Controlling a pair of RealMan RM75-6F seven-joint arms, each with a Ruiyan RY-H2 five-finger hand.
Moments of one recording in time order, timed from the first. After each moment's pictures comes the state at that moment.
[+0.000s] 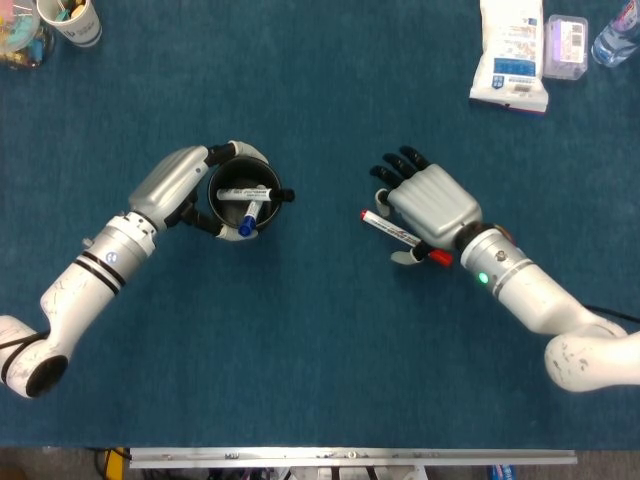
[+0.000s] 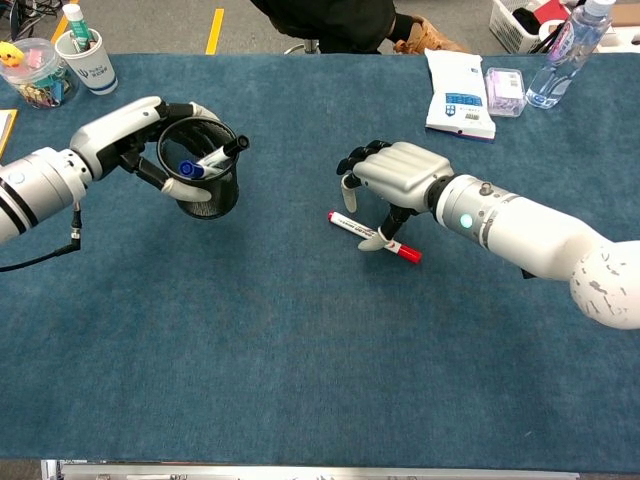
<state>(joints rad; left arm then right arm) -0.67 -1.42 -0.07 -1.42 1.47 0.94 -0.69 0.85 -1.61 0.10 -1.54 -0.93 0.80 -0.67</state>
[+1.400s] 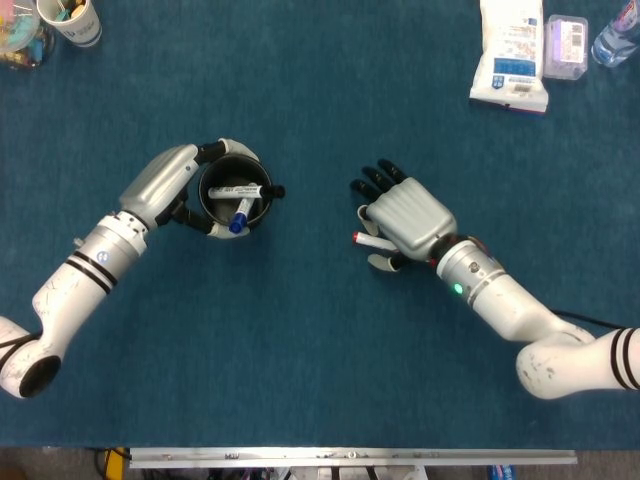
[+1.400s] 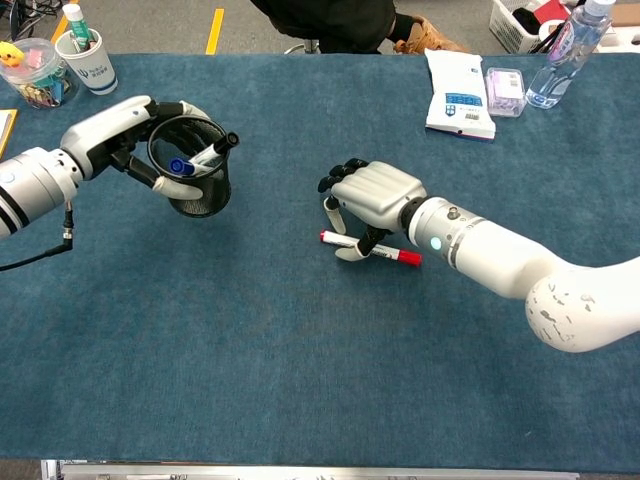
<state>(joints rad) -0.66 -1.41 -0.06 -1.40 1.48 0.95 -0.72 0.90 -1.74 0.03 -1.42 -0.96 0.87 -0.63</state>
